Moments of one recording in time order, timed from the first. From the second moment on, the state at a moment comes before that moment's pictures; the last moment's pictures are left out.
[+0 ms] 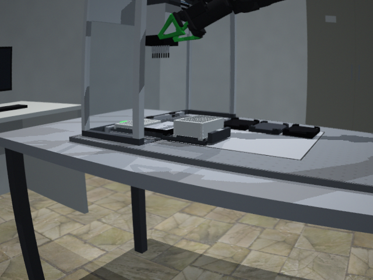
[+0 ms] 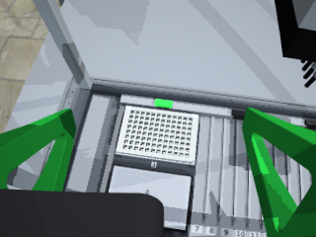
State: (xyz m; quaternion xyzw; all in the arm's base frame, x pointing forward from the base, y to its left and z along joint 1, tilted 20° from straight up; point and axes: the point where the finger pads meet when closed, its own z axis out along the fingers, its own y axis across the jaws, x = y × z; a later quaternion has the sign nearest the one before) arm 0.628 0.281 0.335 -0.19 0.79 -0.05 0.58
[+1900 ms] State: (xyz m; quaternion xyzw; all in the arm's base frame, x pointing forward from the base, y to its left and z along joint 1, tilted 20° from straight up) arm 0.665 0.282 0.345 -0.18 0.79 -0.05 0.59
